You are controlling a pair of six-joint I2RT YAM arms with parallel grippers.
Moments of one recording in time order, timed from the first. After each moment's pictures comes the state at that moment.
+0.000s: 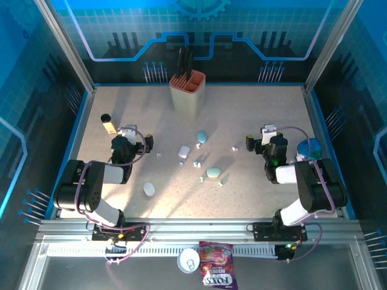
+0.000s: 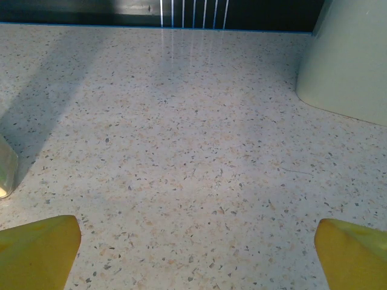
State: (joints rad) left arm -0.02 1.55 0.37 0.82 0.03 -0.07; right arm 0.07 1.55 0.37 0.81 0.05 -0.06
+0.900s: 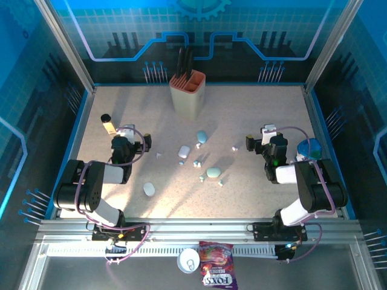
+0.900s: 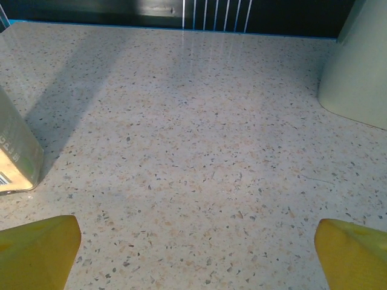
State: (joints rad) left arm -0.02 1.55 0.37 0.82 -0.04 -0.09; right arm 0.07 1.55 0.37 0.81 0.05 -0.06
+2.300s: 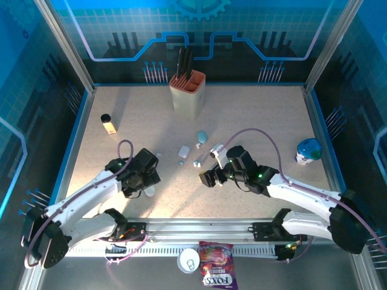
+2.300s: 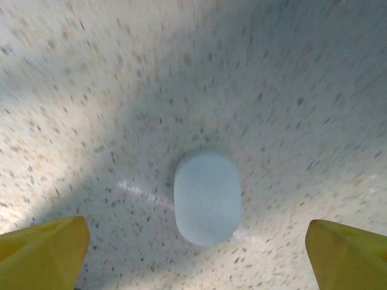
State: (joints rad) left arm -0.57 1.06 0.70 -1.02 -0.16 -1.11; right arm 0.80 1.14 0.60 -0.11 -0.11 0.16
